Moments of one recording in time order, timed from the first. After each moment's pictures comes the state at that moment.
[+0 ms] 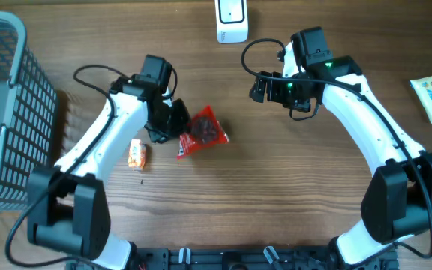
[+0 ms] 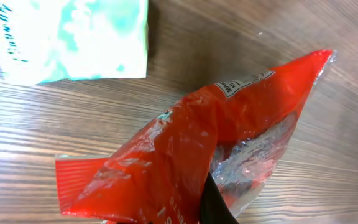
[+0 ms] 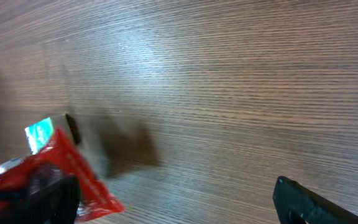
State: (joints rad) left arm -0.27 1.71 1.24 -0.96 0.31 -0.67; right arm 0.25 1.78 1.39 -0.82 -0.31 0.38
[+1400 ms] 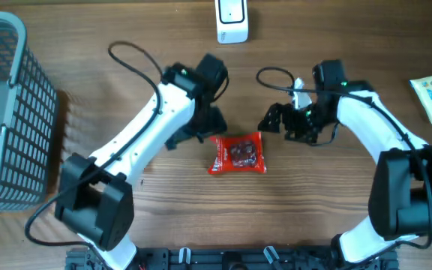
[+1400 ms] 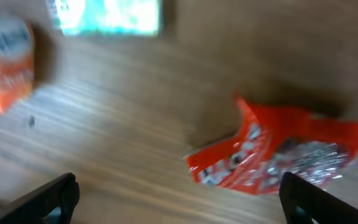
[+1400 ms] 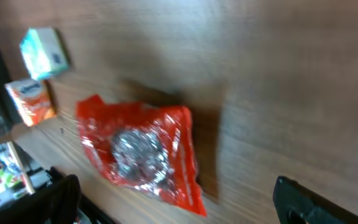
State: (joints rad) left arm -0.55 1.82 1.49 -1.26 -0.01 -0.88; right arm 0.10 1.78 1.11 -0.82 -0.64 0.17
